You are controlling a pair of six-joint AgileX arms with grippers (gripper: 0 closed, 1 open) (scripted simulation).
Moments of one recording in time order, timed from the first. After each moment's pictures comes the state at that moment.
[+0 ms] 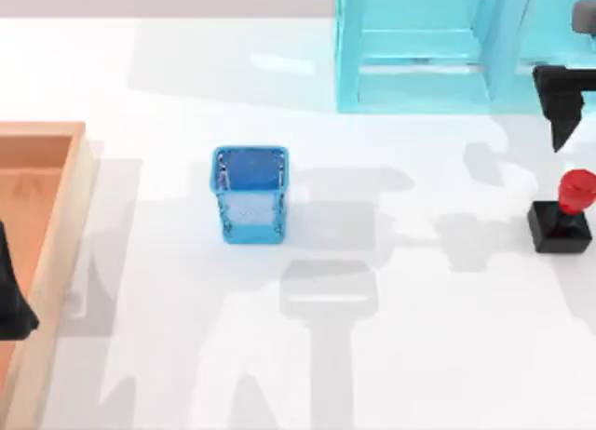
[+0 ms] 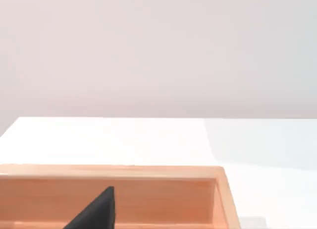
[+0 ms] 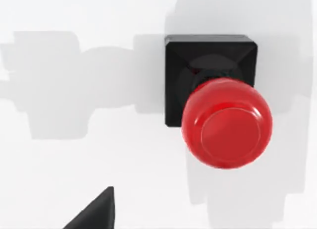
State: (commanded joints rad) left arm 0.00 0.00 0.00 0.00 0.00 0.00; right arm 0.12 1.99 1.80 -1.35 0.00 0.13
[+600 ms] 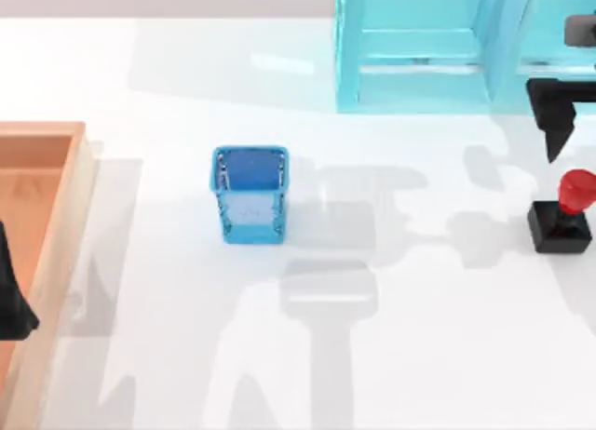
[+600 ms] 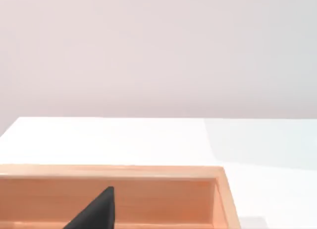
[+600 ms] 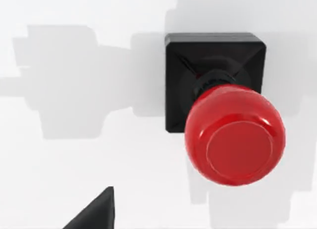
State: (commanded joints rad) left arm 0.00 0.00 0.00 0.00 0.00 0.00; right arm 0.11 2.02 1.77 -1.33 0.00 0.13
